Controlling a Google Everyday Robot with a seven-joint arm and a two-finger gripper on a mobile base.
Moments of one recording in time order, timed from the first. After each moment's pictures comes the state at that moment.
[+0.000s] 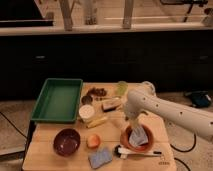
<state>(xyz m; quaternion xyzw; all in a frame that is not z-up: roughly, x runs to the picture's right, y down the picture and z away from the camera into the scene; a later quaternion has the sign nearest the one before) 0.125 0.176 0.815 -0.26 -0.16 -0.26 0.92</state>
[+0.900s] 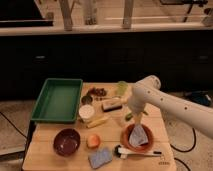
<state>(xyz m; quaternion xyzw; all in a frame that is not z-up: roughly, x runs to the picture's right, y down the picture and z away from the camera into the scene) 0.152 0.142 0.807 -0.26 -0.14 -0.23 0.93</state>
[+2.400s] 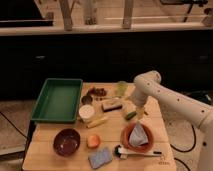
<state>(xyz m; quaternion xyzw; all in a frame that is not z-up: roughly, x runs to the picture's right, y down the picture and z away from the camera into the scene) 0.183 0.127 0.863 -0.30 -0.13 -0.19 0.93</state>
